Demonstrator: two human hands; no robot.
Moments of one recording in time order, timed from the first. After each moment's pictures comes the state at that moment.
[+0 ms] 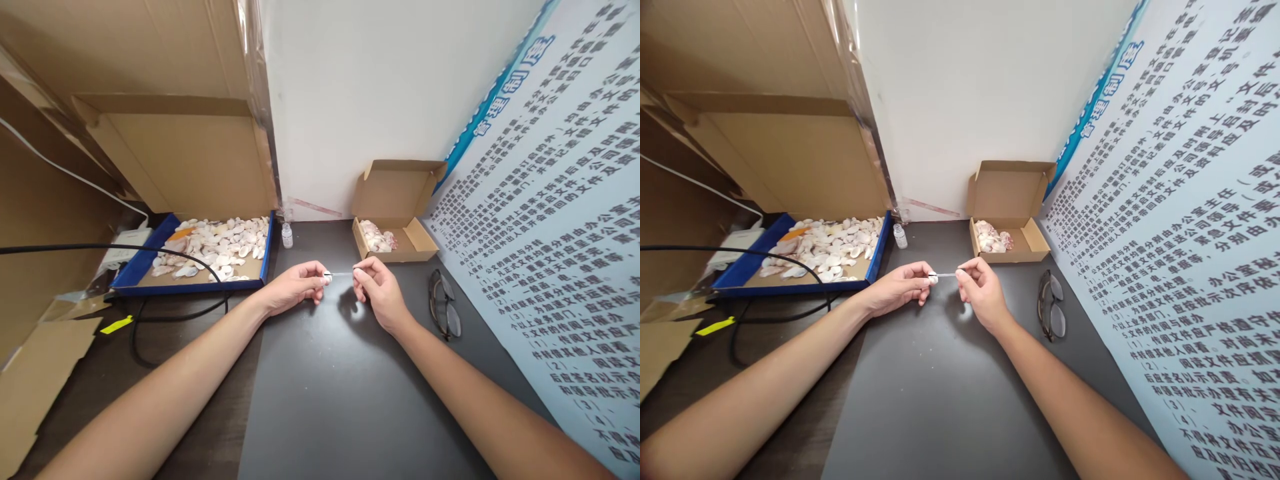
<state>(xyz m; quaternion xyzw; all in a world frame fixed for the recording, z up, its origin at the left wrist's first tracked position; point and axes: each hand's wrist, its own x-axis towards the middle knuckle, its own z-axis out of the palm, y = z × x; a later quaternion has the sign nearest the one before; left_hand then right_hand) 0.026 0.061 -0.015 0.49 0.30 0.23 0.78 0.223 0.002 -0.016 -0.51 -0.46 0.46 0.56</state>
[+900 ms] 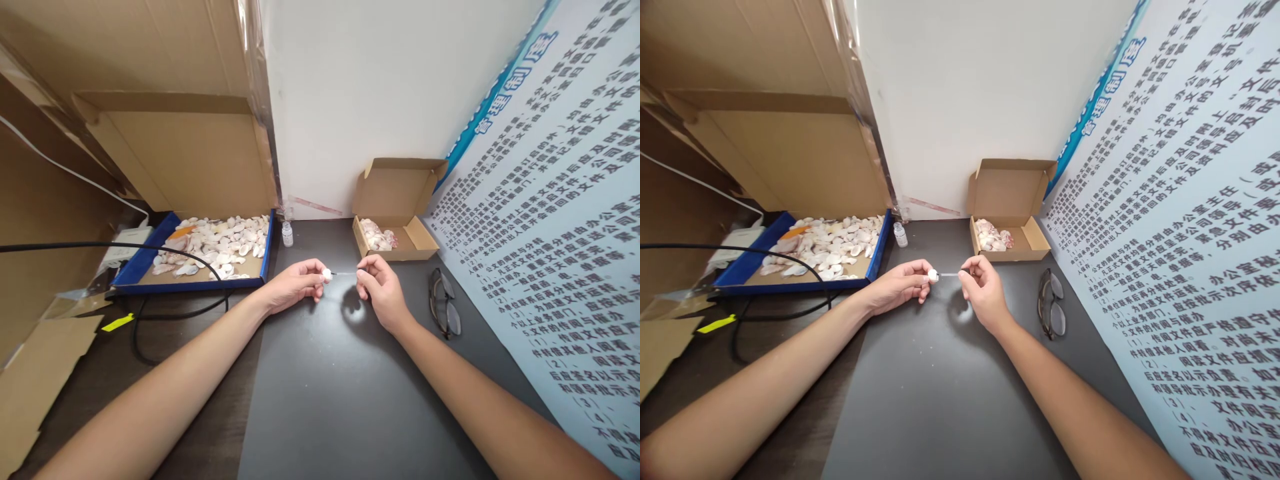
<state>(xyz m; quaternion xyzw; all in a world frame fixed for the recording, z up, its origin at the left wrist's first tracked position) 0.027 0.060 -0.013 0.49 0.31 0.25 0.78 0.223 0.000 -0.015 -0.52 -0.48 0.43 0.56</state>
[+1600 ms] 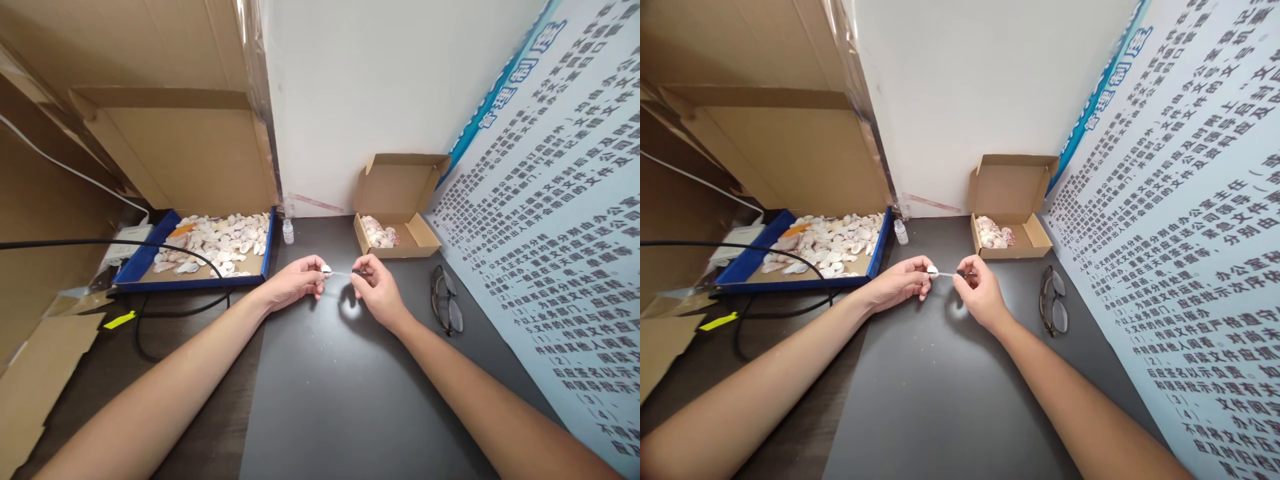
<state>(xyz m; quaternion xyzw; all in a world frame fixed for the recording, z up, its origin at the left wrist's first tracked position) 0.029 0.060 -0.013 0.47 0.32 0.26 0.78 0.223 0.000 -0.020 -0.54 -0.50 0.43 0.52</state>
